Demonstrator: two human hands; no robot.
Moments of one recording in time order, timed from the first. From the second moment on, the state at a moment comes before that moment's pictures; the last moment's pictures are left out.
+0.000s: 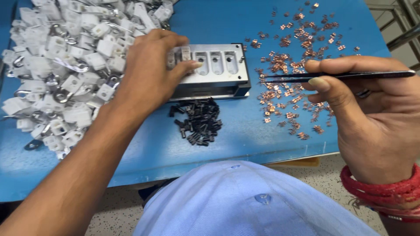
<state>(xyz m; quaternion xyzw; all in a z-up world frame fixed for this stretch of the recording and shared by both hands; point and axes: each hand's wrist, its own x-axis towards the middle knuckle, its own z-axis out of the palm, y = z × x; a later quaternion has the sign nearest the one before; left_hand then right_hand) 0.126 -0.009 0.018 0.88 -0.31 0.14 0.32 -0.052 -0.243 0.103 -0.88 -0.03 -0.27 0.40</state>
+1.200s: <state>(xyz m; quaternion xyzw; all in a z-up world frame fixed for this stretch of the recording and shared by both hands) 0.013 -0.021 0.013 0.37 0.19 -0.33 0.85 -0.045 -0.237 0.054 -0.88 -0.02 -0.11 0.47</state>
